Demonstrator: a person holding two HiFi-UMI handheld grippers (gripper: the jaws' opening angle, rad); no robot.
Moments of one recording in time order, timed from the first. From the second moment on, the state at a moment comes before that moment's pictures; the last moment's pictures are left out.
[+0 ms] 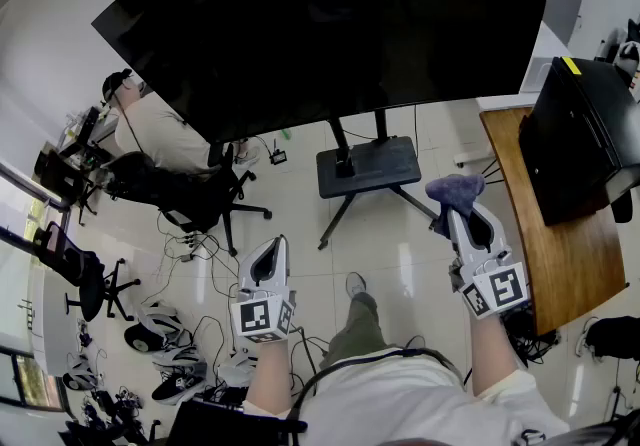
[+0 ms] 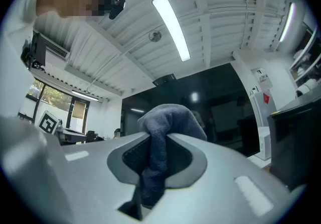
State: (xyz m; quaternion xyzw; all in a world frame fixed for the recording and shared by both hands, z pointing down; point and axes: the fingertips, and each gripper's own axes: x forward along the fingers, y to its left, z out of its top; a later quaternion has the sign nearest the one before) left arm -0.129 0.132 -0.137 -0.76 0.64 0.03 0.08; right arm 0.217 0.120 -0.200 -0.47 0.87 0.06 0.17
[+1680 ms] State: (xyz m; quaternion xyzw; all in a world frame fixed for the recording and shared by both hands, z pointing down) left arm -0.293 -0.290 0.477 -0.74 0.65 0.12 0.17; right arm -0.161 -0.507 0.420 -0.37 0.92 0.09 -0.04
